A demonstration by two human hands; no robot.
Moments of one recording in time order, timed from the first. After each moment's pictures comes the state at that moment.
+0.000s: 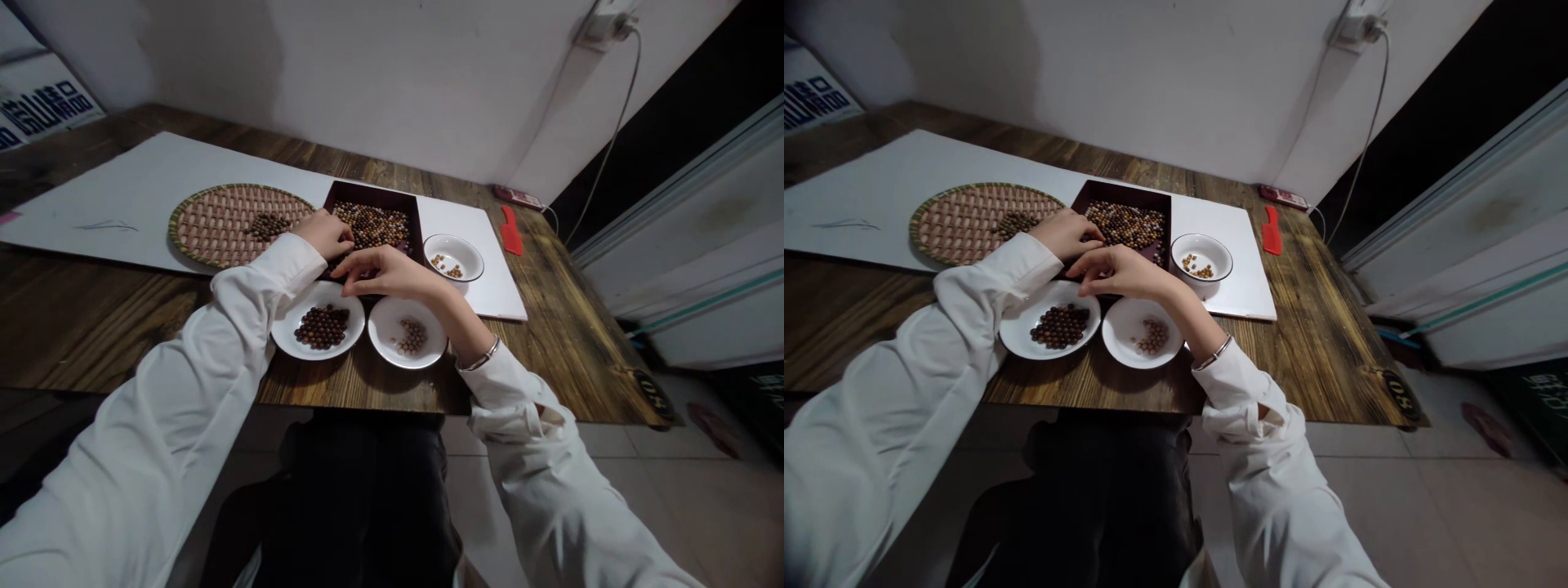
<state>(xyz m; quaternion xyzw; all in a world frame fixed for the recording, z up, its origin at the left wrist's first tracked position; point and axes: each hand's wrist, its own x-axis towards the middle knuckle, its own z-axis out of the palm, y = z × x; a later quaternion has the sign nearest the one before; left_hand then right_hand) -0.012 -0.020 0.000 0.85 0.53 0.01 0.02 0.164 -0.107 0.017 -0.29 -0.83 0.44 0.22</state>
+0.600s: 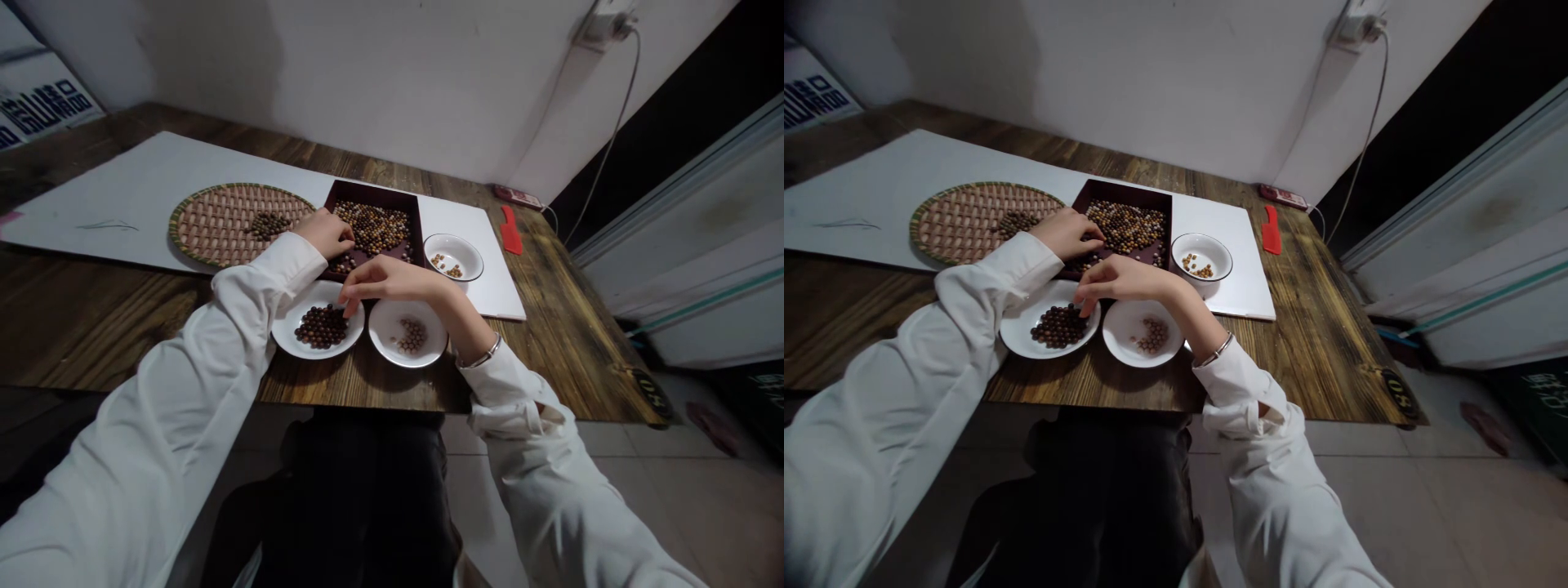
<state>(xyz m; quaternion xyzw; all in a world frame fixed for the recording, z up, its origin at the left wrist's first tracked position) -0.010 -0.021 -0.002 0.85 0.53 0.02 0.00 0.162 -0.118 0.035 -0.28 -0.82 0.49 0.11</state>
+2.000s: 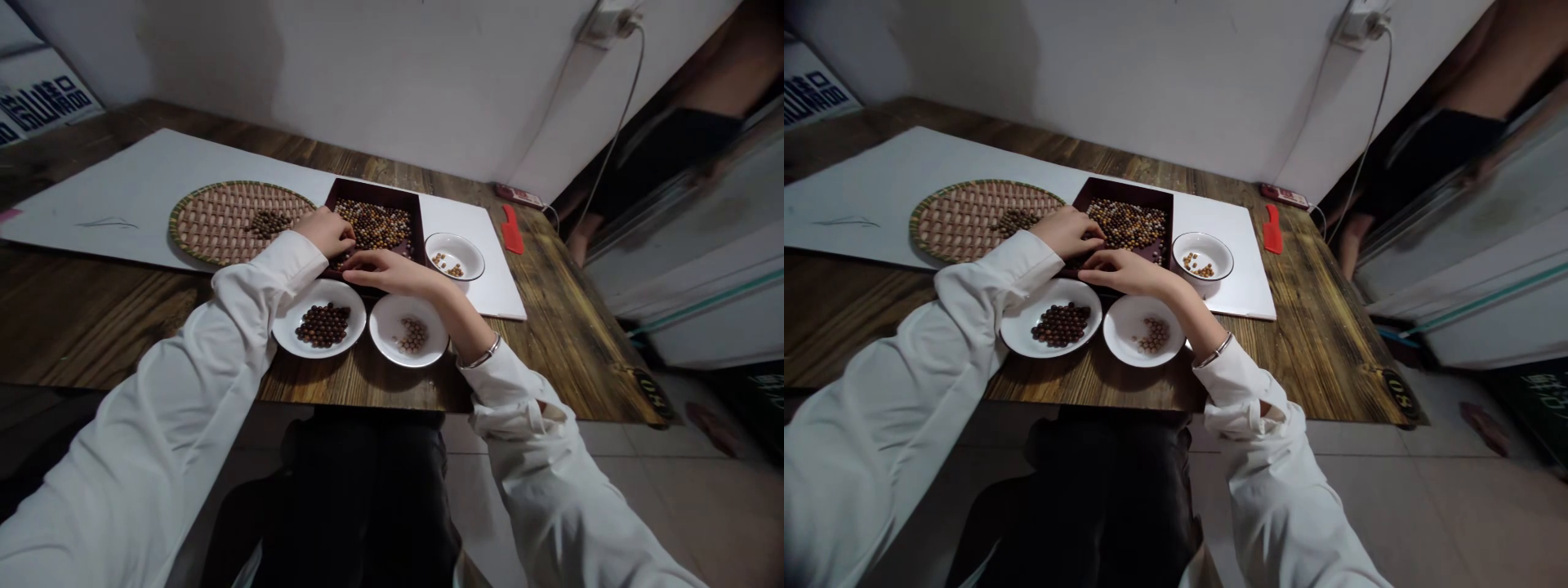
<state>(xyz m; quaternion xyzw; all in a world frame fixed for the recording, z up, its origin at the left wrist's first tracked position) -0.010 -0.022 -0.002 0.85 0.53 0.02 0.00 0.161 -0.092 0.006 -0.37 -0.81 0.41 0.18</state>
